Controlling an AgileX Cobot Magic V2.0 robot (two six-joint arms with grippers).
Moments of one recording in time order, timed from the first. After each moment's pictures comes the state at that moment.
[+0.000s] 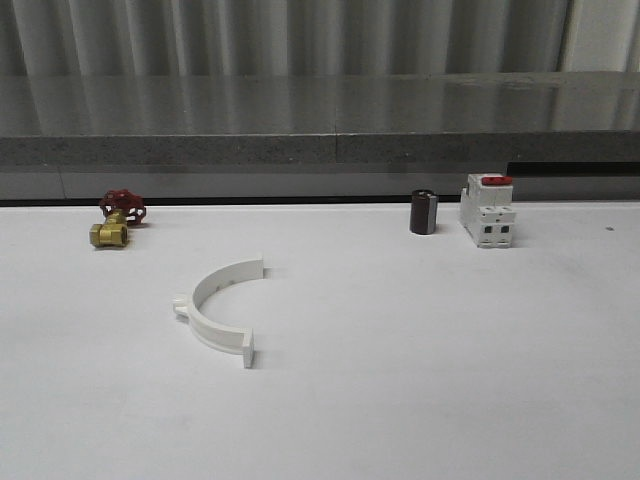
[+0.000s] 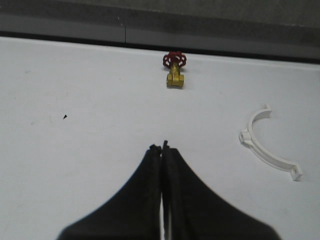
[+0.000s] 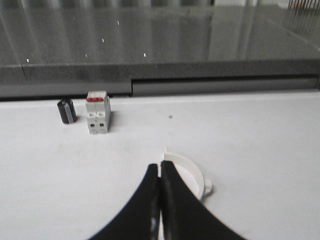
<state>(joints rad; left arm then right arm) -0.04 0.22 -0.45 -0.10 0.69 -0.07 -0.06 0.19 -0.32 -0.05 0.47 0.10</state>
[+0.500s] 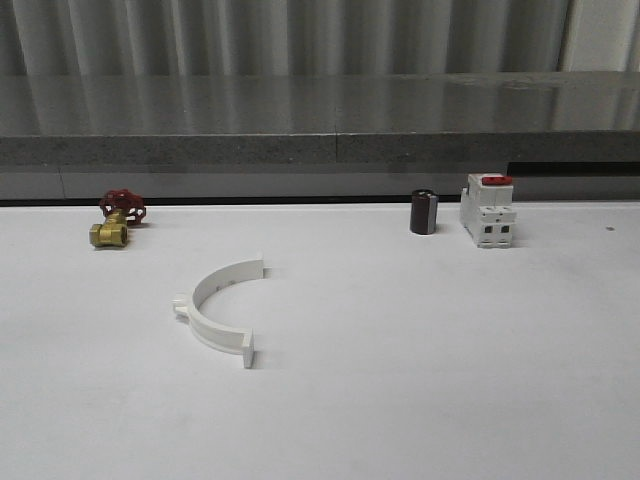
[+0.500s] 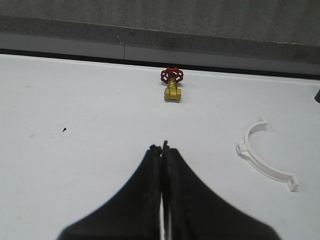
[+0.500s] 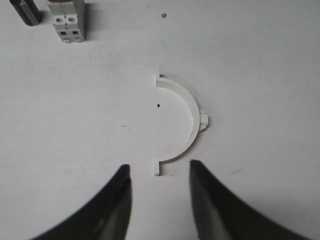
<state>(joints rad) -0.04 0.18 -0.44 -0.10 0.68 -0.07 -0.06 0.88 -0.76 -0.07 0.76 0.10</state>
